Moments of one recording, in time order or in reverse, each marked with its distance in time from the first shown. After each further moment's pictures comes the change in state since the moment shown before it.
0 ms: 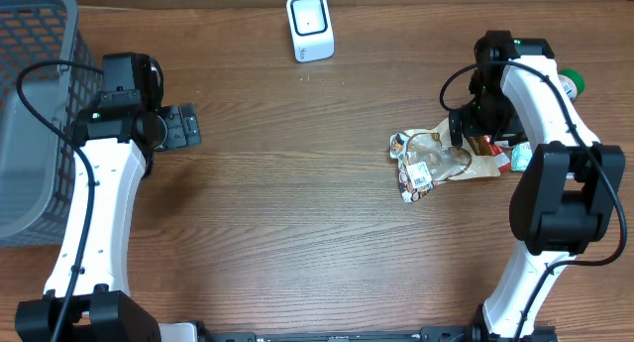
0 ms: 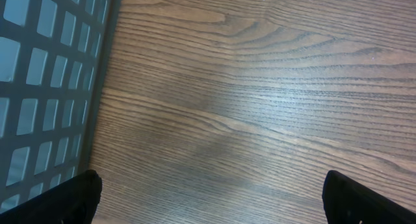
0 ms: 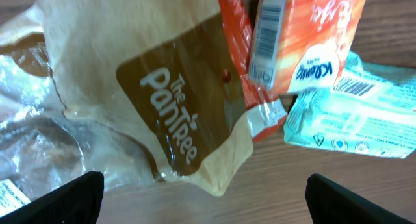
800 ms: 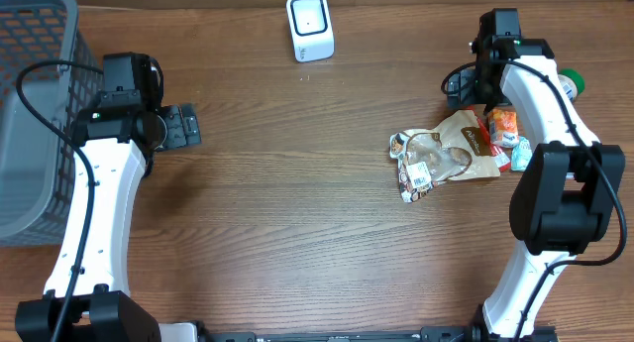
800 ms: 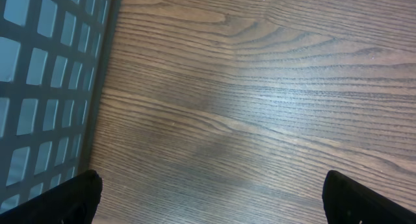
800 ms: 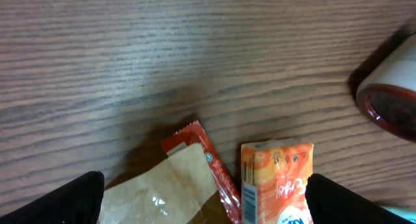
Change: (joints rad) left arm 0.000 0.000 0.000 0.000 0.000 0.000; right arm 0.000 0.000 -0.002 0.414 -0.001 0.000
